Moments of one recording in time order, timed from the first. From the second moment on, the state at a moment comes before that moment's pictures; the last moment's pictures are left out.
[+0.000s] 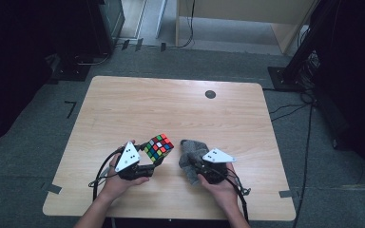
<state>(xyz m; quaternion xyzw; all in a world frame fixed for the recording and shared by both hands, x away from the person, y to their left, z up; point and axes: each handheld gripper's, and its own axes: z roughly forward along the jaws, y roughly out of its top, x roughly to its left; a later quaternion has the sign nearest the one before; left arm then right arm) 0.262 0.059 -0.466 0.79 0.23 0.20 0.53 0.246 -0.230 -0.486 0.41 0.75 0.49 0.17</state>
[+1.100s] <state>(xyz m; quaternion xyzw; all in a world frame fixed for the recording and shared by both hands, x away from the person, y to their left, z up) 0.245 0.038 -0.467 0.82 0.14 0.20 0.52 0.232 -0.224 -0.453 0.40 0.68 0.60 0.12</state>
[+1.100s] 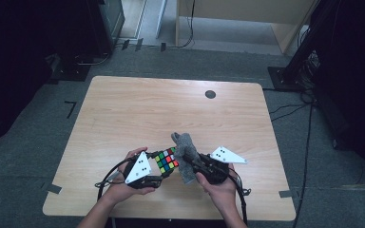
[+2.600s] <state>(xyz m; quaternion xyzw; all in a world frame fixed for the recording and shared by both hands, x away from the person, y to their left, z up) 0.248 0.044 -0.454 0.79 0.17 0.15 0.57 0.228 -0.223 -0.444 0.43 0.66 0.61 0.12</state>
